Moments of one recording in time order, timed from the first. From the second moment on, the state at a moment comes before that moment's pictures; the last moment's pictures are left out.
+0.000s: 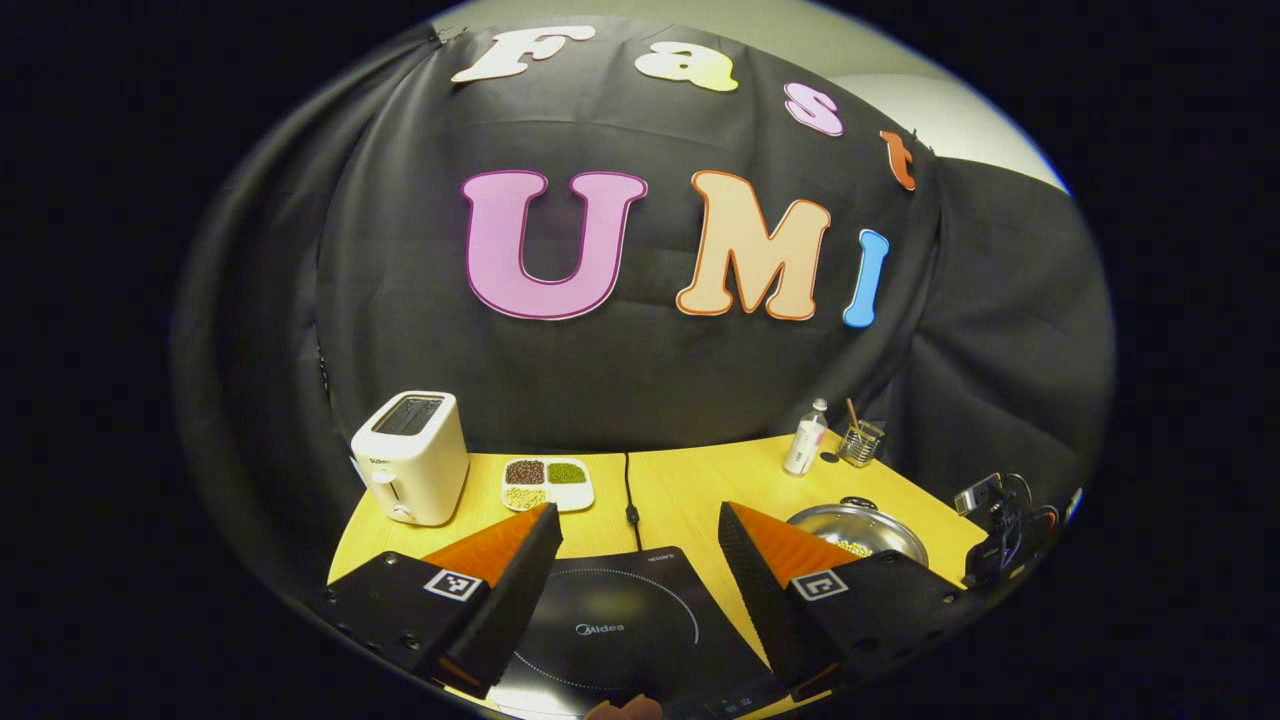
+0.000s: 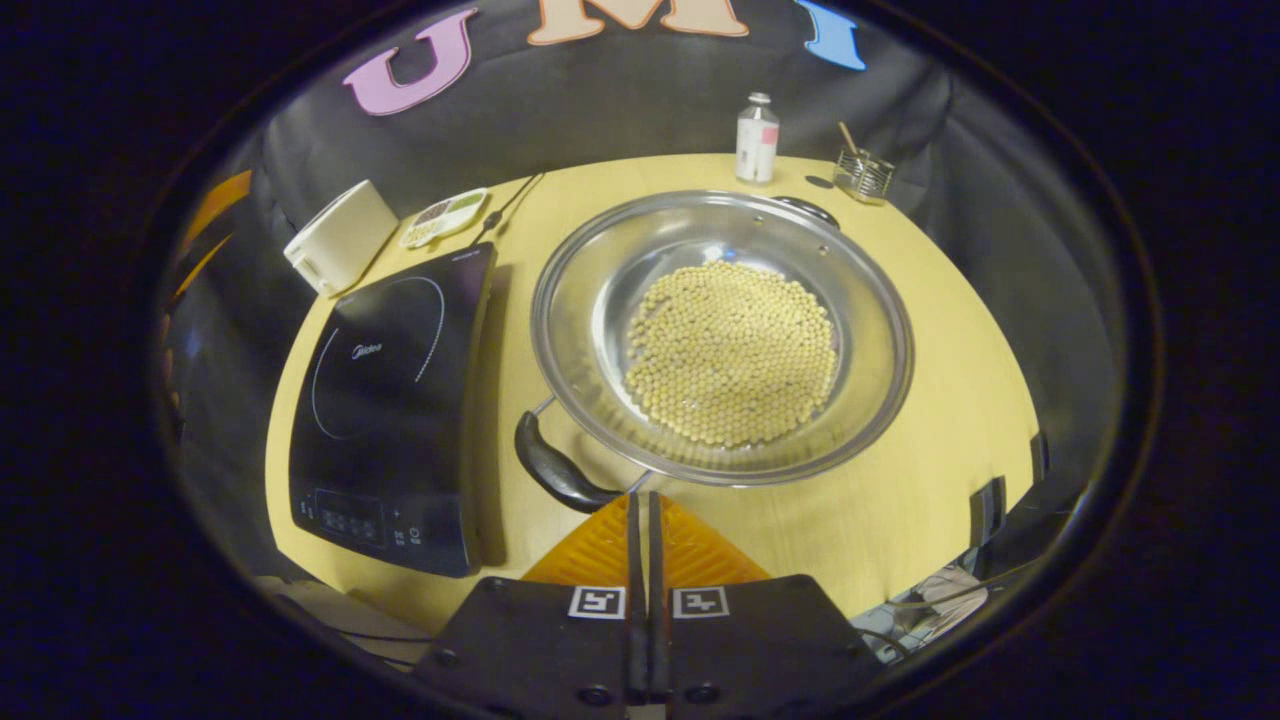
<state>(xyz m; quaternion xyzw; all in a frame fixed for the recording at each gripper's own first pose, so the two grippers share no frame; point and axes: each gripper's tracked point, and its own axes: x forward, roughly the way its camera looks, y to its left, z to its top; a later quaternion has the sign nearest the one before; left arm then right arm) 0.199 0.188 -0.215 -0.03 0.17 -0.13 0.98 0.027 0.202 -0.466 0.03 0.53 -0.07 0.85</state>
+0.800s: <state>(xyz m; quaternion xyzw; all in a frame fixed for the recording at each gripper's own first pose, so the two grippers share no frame) 0.198 0.221 -0.228 -0.05 0.17 -0.10 0.98 0.072 0.239 -0.487 0.04 0.54 -0.06 0.84</state>
